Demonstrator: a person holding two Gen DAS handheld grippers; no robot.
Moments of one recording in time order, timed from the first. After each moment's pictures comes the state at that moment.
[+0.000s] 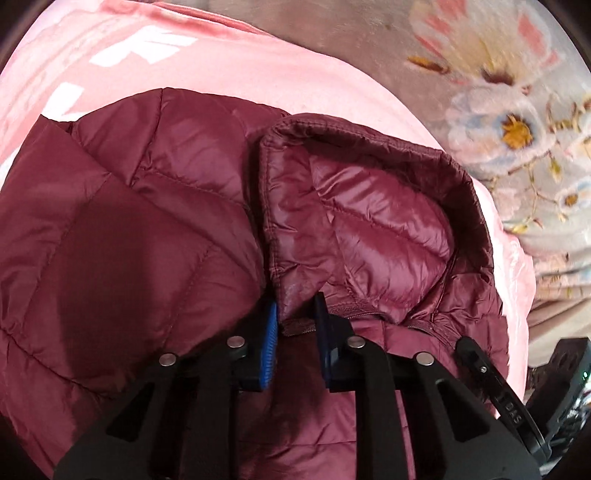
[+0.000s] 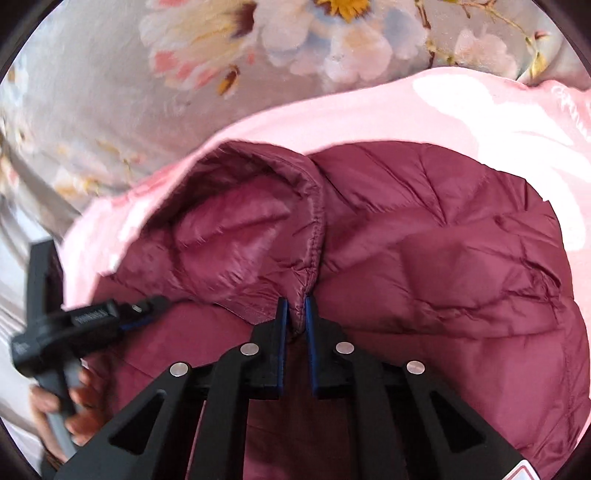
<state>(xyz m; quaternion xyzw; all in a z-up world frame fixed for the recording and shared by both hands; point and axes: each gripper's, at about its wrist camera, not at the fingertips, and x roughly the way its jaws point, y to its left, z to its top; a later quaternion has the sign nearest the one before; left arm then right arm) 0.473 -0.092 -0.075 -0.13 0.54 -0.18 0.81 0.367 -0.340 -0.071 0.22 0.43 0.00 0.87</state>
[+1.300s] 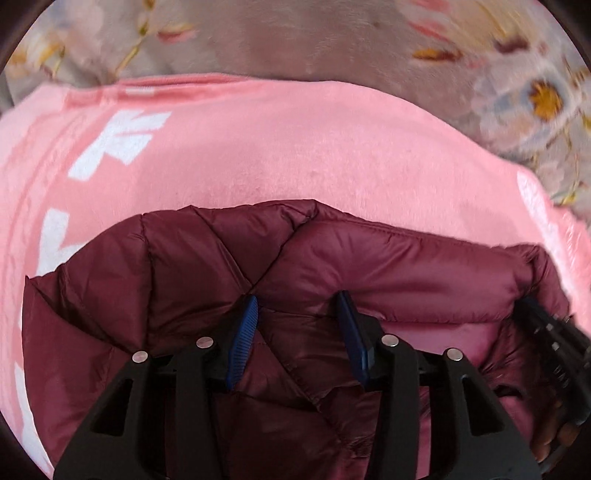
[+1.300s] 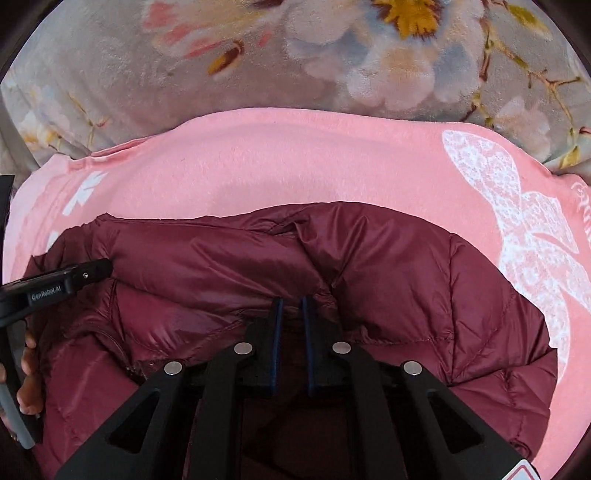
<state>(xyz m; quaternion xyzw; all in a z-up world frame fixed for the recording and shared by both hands) 0.535 -0.124 -0.076 0.03 0.49 -0.14 0.86 0.446 -0.342 -0.080 0.07 0.44 -0.04 0.89</state>
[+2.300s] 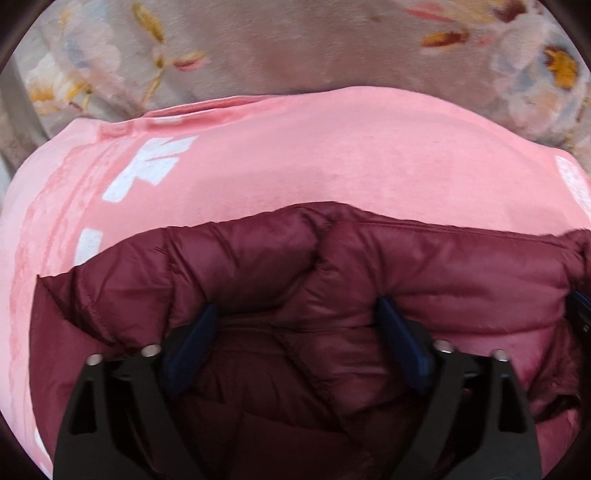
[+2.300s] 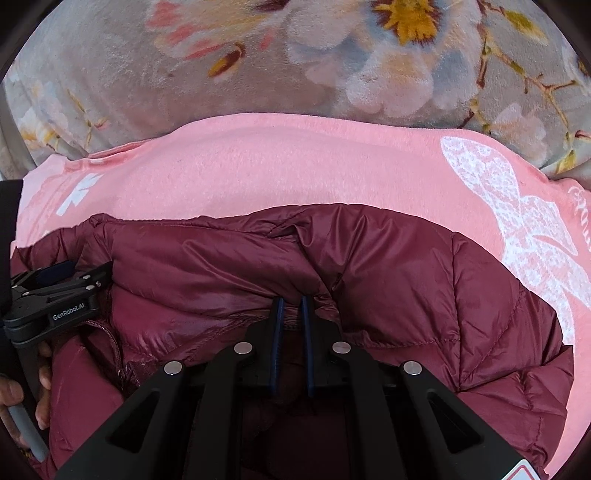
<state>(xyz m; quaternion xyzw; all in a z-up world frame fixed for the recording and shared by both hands) 0.533 -0.141 -0.093 0.10 0.45 -0.04 0.89 0.451 -0.343 -0.082 0.07 0.42 -0.05 0.90</state>
